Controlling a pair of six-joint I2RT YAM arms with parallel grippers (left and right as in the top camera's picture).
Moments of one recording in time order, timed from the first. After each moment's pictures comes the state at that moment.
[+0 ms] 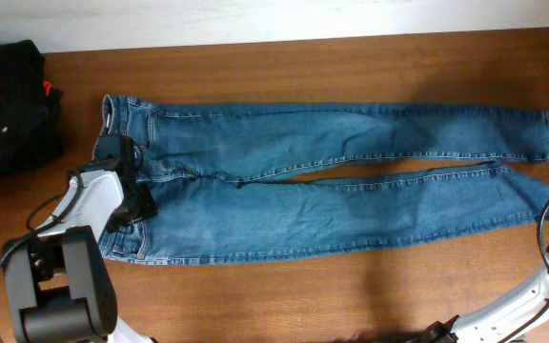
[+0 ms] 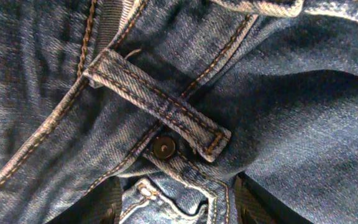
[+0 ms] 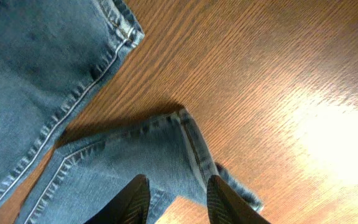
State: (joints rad) left arm 0.11 1.80 1.06 -0.75 -0.21 -0.28; right arm -0.90 2.20 2.09 -1.30 -0.11 -0.01
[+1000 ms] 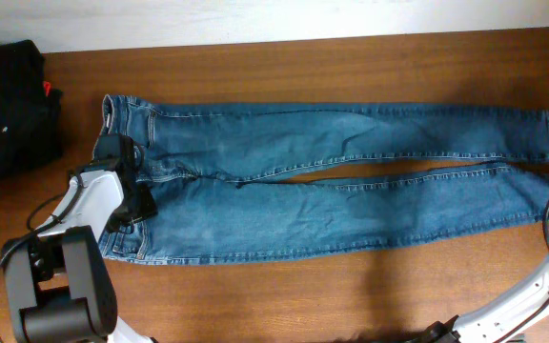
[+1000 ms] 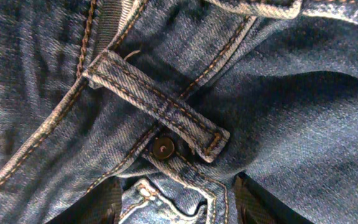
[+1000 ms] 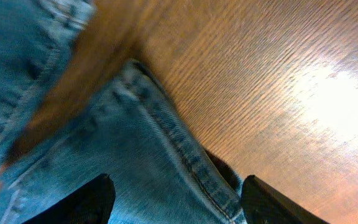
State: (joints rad) left arm 0.11 1.80 1.06 -0.74 -0.21 -0.28; right arm -0.92 2.31 2.01 -1.23 -0.10 0.03
